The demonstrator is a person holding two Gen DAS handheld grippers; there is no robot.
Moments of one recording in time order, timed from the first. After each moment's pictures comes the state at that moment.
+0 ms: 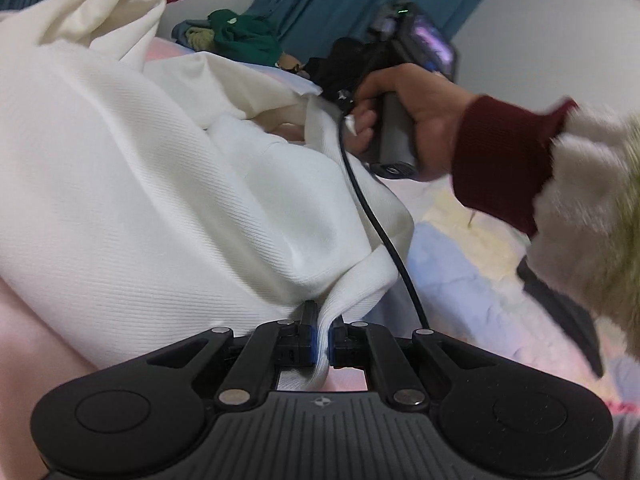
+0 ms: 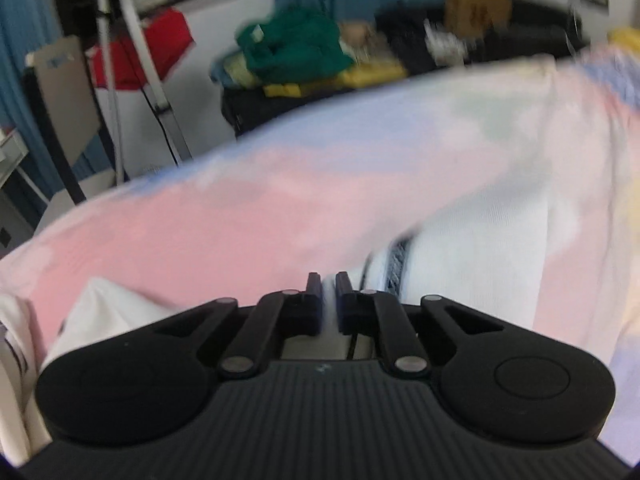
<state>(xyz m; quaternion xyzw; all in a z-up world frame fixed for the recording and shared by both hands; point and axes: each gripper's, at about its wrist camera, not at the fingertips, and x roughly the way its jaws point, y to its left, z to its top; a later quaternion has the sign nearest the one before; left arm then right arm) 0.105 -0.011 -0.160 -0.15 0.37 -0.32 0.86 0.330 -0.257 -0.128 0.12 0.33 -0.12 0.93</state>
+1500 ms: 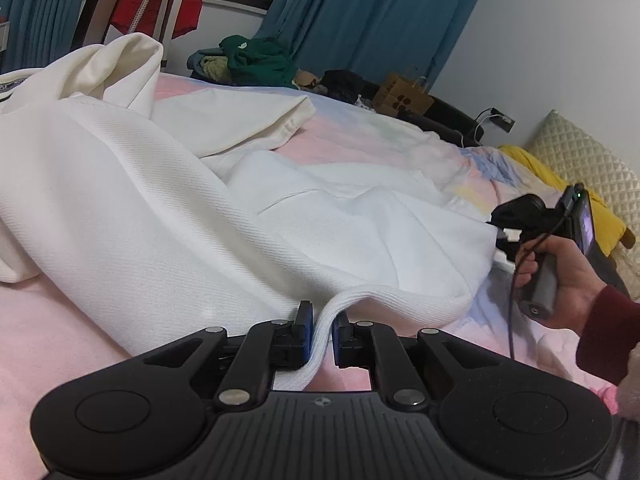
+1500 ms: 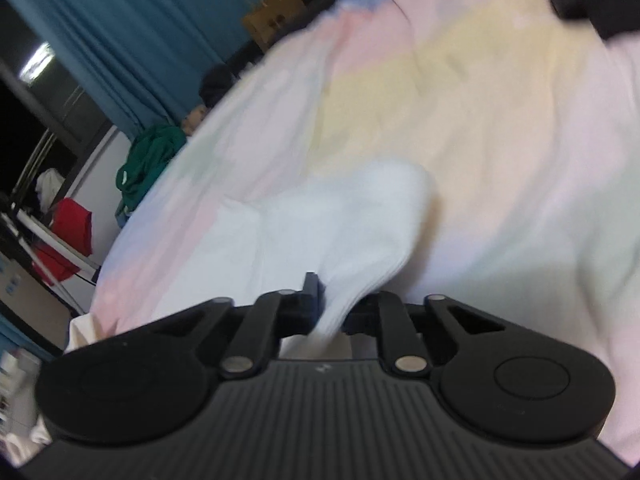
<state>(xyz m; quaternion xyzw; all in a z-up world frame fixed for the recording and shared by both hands) 0.074 -0.025 -0.139 -0.08 0.35 -0.26 0.89 0.109 -0.480 -0.203 0.38 0.22 -0.25 0.86</state>
